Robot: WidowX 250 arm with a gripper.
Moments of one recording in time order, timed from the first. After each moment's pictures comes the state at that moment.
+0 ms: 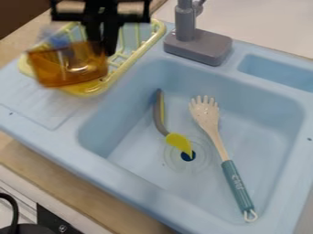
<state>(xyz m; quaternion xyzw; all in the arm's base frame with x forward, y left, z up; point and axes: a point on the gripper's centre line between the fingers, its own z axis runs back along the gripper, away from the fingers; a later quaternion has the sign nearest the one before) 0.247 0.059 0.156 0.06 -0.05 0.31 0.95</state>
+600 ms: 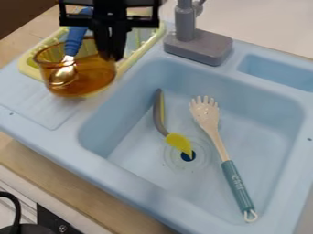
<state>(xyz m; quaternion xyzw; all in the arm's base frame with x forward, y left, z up) 0.239 0.055 0.157 0.07 -0.04 0.31 0.95</state>
